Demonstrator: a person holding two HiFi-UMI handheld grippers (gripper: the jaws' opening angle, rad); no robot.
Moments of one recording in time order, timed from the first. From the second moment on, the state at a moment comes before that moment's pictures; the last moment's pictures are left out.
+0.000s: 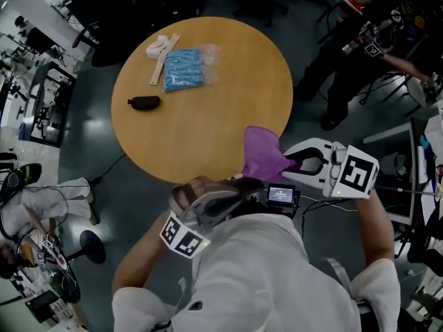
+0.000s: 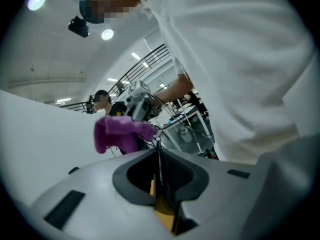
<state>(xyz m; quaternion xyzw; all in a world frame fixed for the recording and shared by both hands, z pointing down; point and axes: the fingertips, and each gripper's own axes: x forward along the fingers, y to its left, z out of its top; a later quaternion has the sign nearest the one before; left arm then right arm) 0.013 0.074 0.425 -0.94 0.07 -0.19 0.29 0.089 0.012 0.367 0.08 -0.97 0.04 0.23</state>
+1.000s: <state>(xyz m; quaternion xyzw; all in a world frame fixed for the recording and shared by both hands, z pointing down) 0.036 0.129 0.375 -0.89 -0.03 -0.14 0.43 0.047 0.056 0.414 -0.15 -0.91 0.15 0.35</state>
